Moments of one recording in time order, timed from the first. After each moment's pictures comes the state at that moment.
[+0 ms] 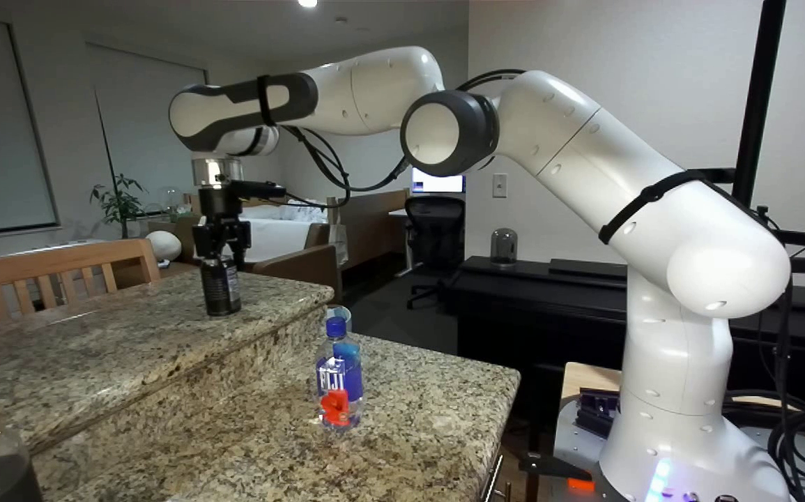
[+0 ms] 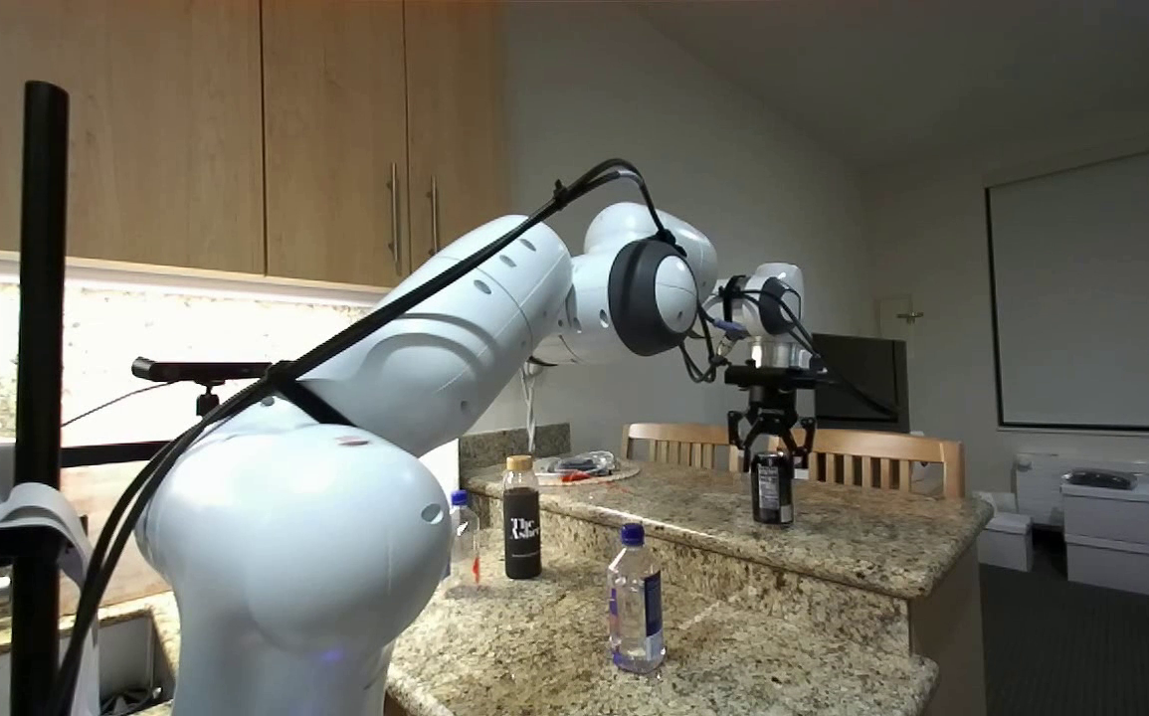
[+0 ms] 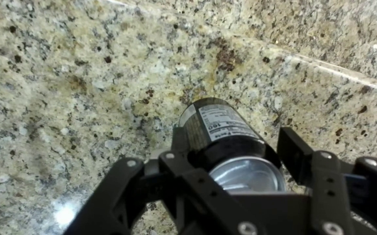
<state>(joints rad) 0.06 0.85 -0.03 -0.84 0.10 1.65 -0.22</state>
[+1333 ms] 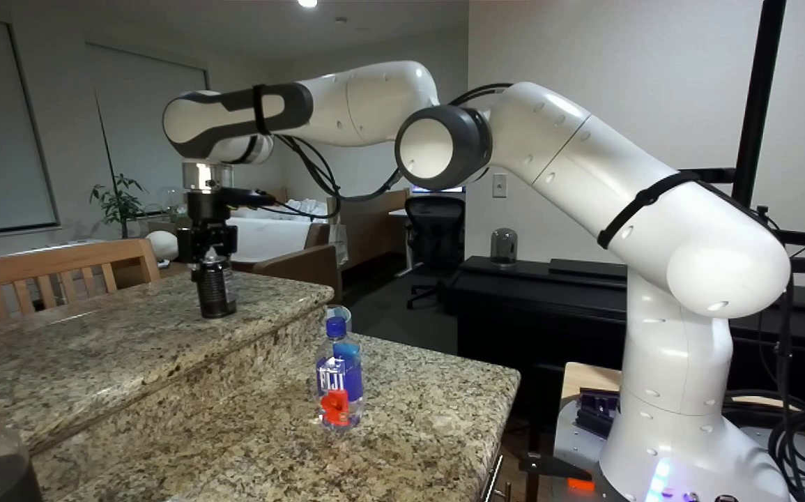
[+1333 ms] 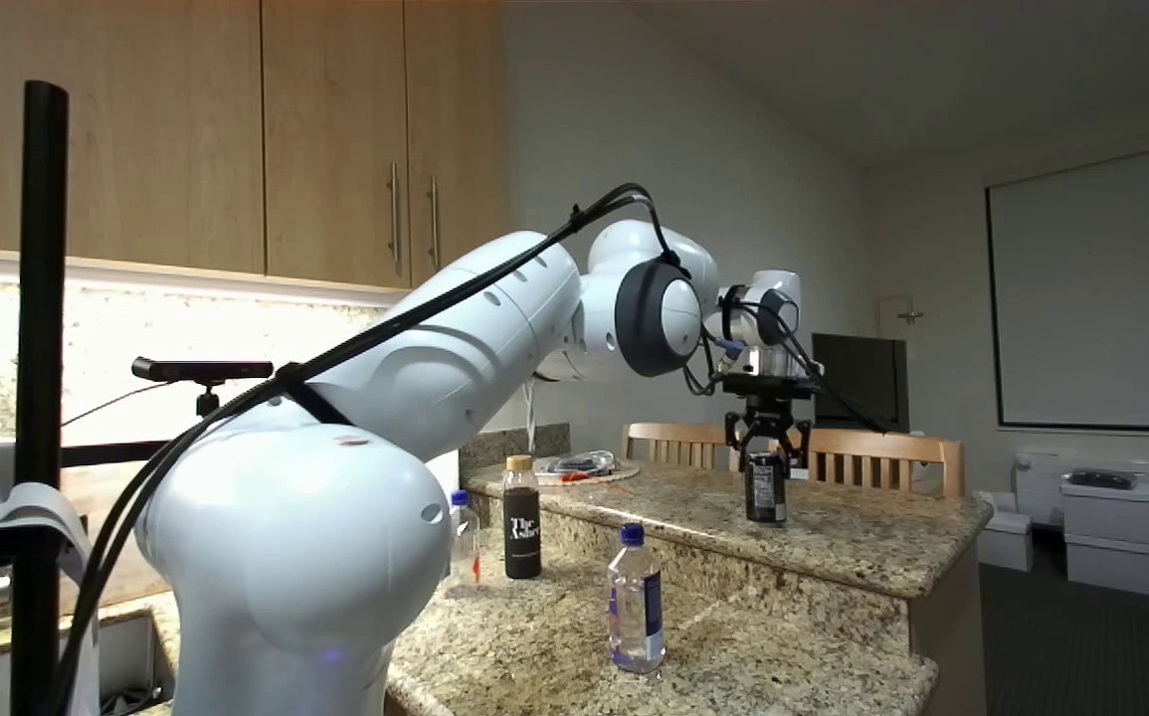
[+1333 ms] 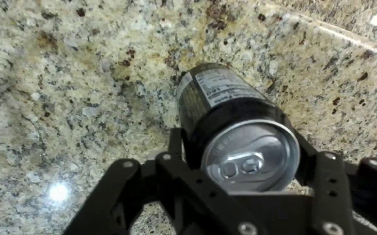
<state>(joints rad) 0.06 0.91 -0.01 -0.76 0.12 1.72 -0.22</state>
